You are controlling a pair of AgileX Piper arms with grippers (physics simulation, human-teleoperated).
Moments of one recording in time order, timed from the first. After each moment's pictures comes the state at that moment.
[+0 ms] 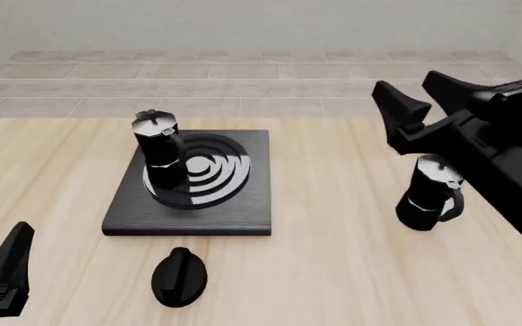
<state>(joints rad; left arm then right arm) 0.00 0.00 0.00 0.00 0.00 0.39 1.01 -0.51 -0.54 0.03</state>
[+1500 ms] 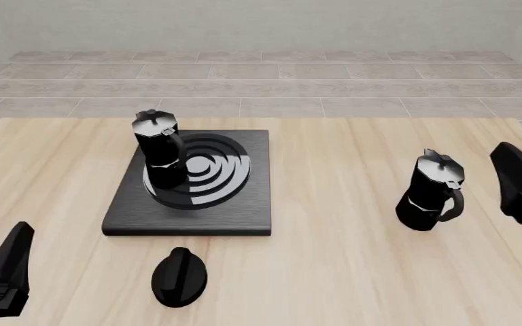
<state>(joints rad) 0.00 0.00 0.00 0.00 0.00 0.04 0.43 -0.31 -0.07 0.14</state>
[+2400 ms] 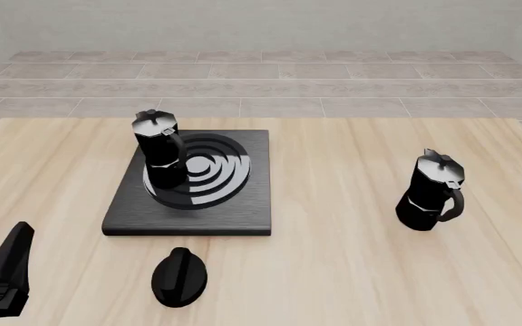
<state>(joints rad) 0.00 0.00 0.00 0.00 0.00 -0.10 0.29 -0.29 0.07 0.17</state>
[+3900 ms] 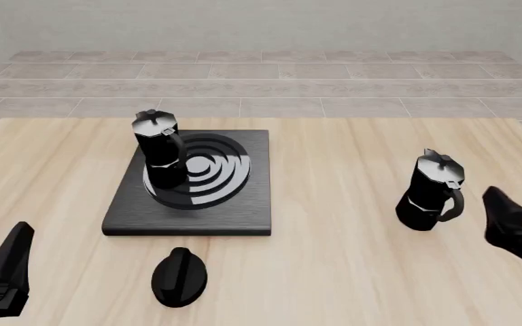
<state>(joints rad) 0.00 0.00 0.00 0.00 0.00 -0.13 0.58 -0.13 -0.21 0.13</state>
